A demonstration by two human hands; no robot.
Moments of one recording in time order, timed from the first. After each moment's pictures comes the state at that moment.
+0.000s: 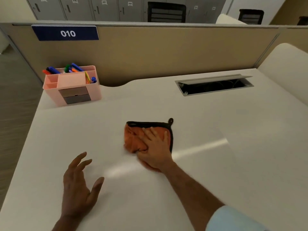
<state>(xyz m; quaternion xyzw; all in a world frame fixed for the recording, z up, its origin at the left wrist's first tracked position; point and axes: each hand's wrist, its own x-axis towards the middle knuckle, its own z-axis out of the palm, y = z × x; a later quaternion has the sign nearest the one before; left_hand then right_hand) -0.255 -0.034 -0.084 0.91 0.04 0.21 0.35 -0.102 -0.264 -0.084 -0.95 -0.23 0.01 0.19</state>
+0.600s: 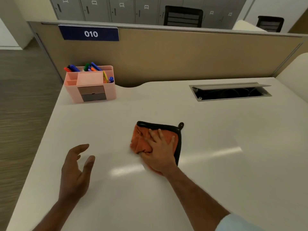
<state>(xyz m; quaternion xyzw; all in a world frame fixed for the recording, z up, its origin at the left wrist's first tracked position) -0.238 0.012 -0.070 0.85 0.13 0.24 0.45 -0.104 -0.232 -0.089 -0.96 -0.22 0.01 0.20</state>
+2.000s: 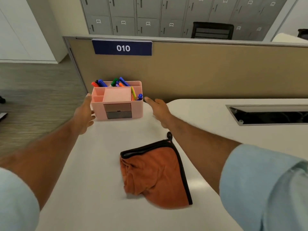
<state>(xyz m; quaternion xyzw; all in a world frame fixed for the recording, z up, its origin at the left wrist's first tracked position) 0.001 0.174 -0.018 0.65 0.38 0.10 0.65 0.105 -0.058 -0.018 -0.77 -0.02 0.20 0.60</state>
